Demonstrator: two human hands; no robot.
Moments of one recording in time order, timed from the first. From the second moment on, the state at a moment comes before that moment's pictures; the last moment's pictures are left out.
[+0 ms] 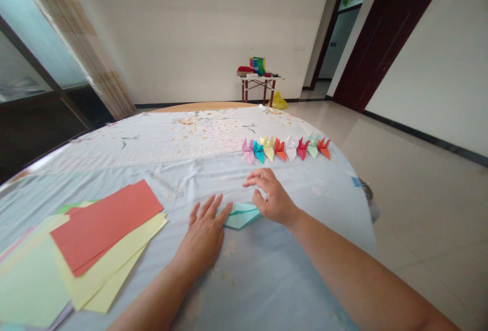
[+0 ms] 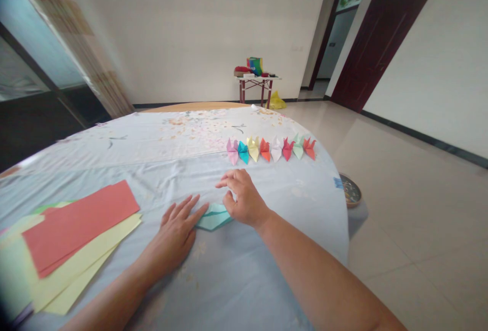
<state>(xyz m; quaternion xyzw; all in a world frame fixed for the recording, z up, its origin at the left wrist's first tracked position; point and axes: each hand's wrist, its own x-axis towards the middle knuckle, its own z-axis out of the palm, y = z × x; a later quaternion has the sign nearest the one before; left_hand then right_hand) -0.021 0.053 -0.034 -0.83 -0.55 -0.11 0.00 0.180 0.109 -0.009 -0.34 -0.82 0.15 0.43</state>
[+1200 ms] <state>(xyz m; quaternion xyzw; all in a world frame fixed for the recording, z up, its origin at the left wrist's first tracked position) 0.008 0.037 -0.026 -0.81 -0.57 -0.13 0.03 0.184 0.109 -0.025 -0.31 -0.94 0.07 0.12</state>
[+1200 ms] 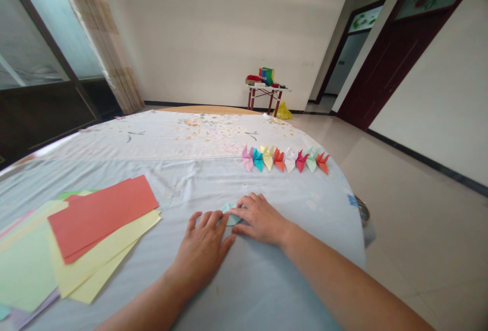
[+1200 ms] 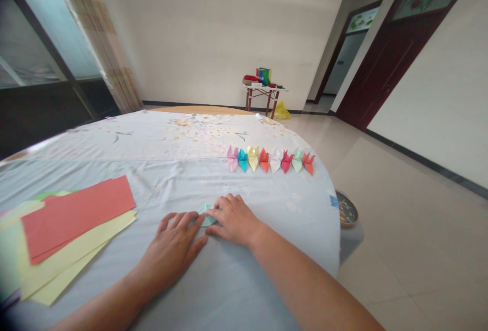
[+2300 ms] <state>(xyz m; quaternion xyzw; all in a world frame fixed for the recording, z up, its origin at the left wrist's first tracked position) 0.013 0.033 -0.029 -0.79 -0.60 -0.10 0.06 0.174 0.106 -0.032 -0.38 -0.92 0.02 0.13</state>
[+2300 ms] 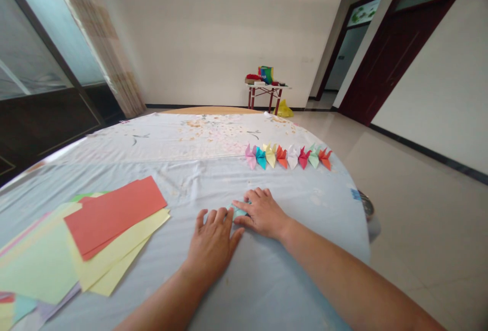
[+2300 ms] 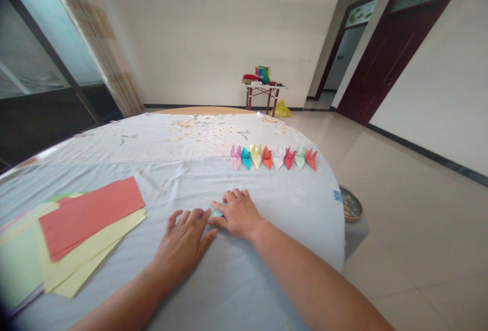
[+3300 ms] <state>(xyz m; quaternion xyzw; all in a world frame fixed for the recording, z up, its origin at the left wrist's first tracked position) 0.014 0.057 -0.009 -0.76 -0.64 -0.12 0.07 0.187 0.106 -0.033 -0.33 -0.93 0.04 0.15</state>
